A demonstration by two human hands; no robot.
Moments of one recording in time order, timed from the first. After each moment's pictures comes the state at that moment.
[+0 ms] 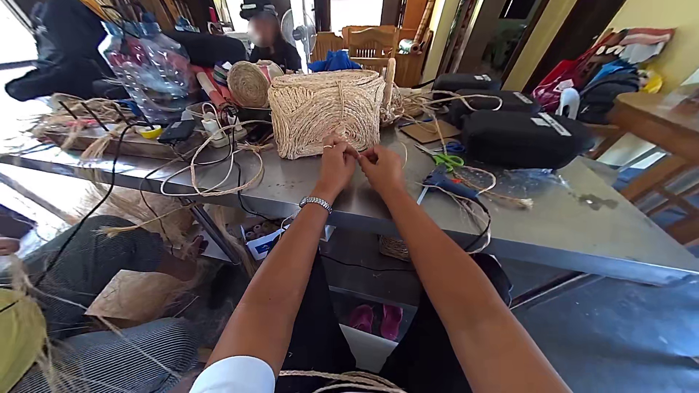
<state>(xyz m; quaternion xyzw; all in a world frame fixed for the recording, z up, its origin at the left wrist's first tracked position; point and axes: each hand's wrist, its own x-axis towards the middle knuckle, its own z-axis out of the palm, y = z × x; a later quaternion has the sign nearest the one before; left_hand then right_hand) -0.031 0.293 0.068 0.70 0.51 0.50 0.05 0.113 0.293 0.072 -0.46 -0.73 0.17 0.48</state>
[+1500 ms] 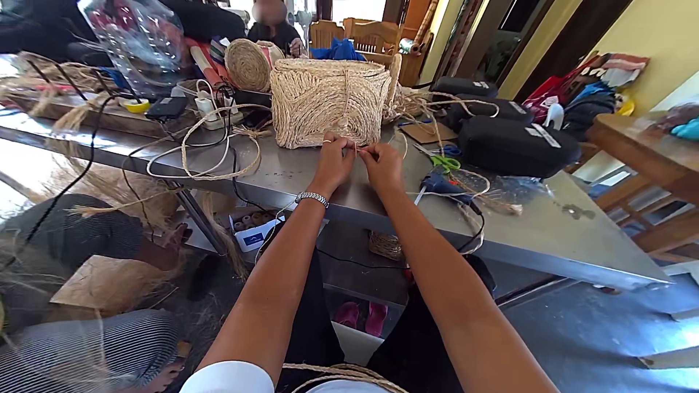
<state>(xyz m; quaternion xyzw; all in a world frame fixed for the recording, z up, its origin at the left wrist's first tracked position) -0.038 0.289 0.064 0.69 0.51 0.51 0.08 0.110 0.287 0.068 -0.44 -0.74 0.09 0.51</state>
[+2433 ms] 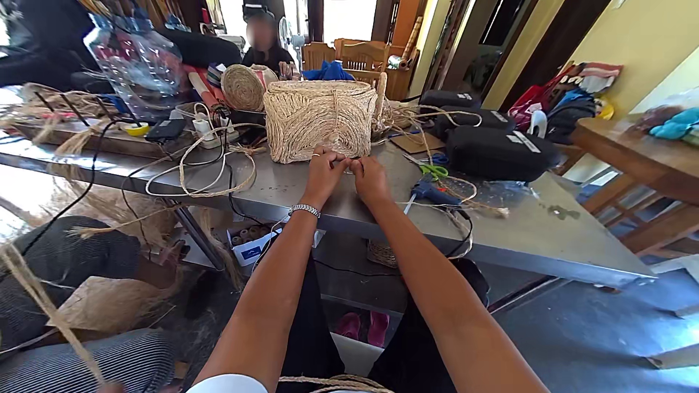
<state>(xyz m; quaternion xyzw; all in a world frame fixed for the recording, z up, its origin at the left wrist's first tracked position) -0.042 0.287 0.065 0.68 0.49 0.55 0.10 0.105 0.283 0.070 -0.47 -0.76 0.08 0.44</state>
